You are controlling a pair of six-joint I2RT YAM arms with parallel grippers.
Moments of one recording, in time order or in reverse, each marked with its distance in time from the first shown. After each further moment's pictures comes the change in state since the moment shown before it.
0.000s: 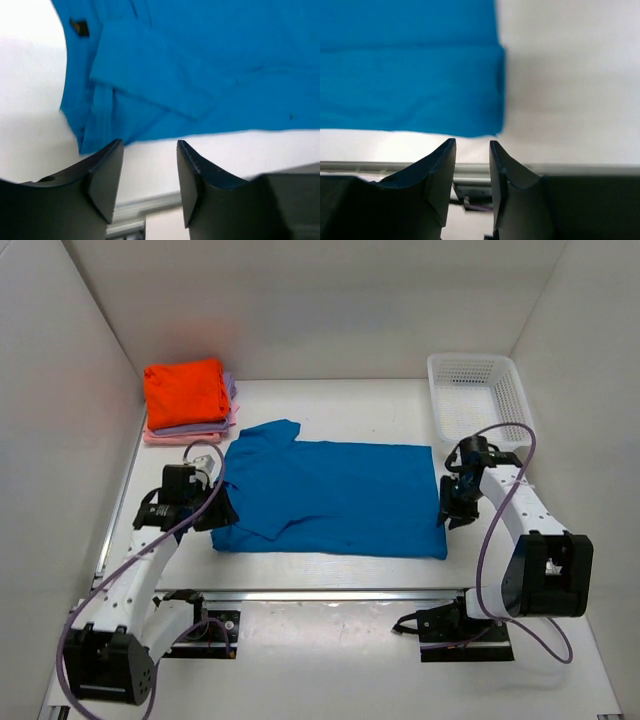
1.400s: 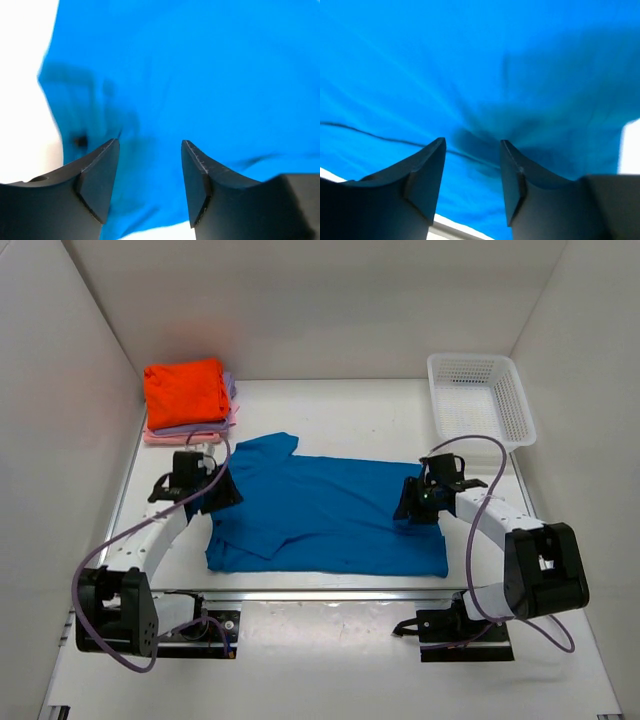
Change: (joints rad) left arm 0.011 0.271 -0.032 0.309 -0.049 -0.092; right arm 0.217 0.024 -0.270 0.613 -0.161 0.239
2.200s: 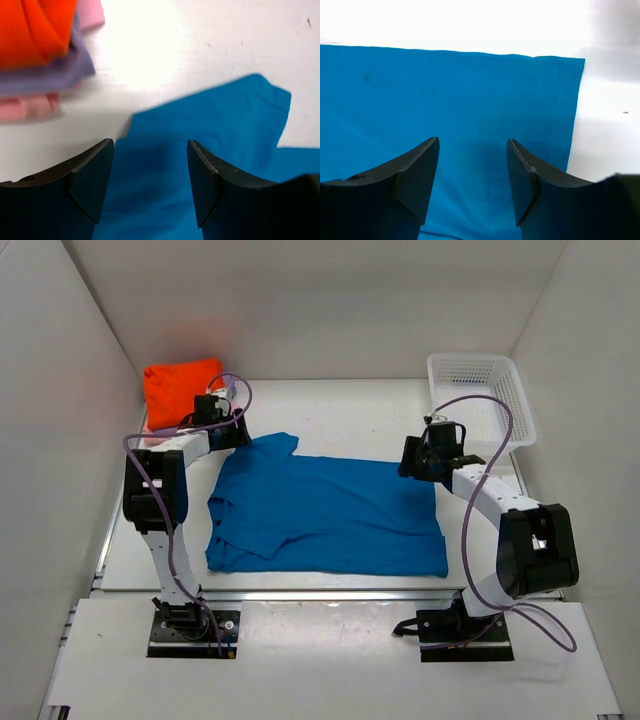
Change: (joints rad) left arm 0.030 0.812 0.653 0.304 -0.002 0.172; right arm -0.006 0.109 0.230 0.183 0.220 -0.084
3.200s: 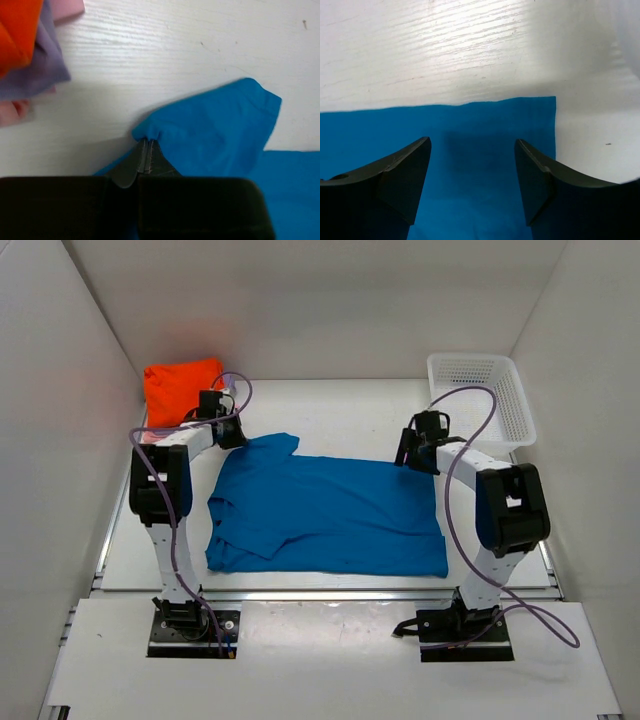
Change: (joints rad) left arm -0.011 0.108 0.151 -0.122 0.030 -0.071; right arm -0.004 0.282 0.193 -0.031 0.160 0.062
